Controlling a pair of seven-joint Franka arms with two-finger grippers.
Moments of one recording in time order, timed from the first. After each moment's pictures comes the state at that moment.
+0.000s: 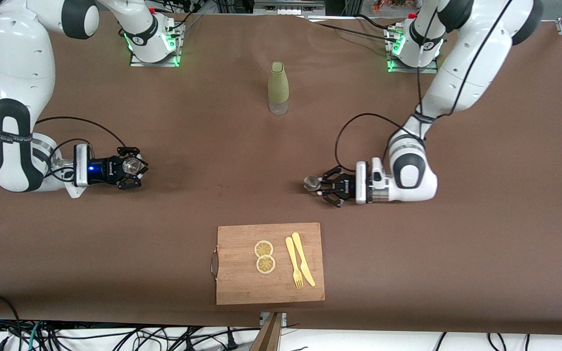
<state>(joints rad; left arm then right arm) -0.06 0.83 -0.19 -1.73 -1.44 1.97 2.38 0.08 0.88 -0.45 -1.70 1.40 1.15 -2.53</state>
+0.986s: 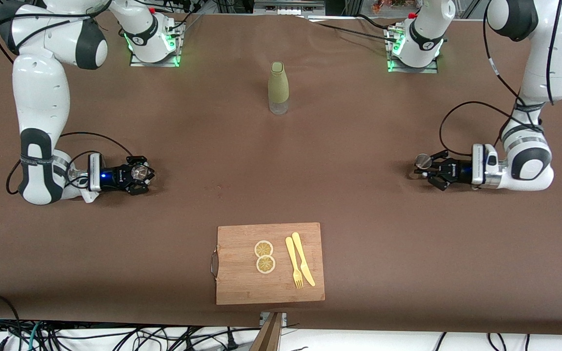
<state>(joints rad) 0.17 0.78 0.24 -1.81 -1.12 1.40 2.69 0.04 1.11 -0.43 -1.55 1.40 1.13 -2.71</state>
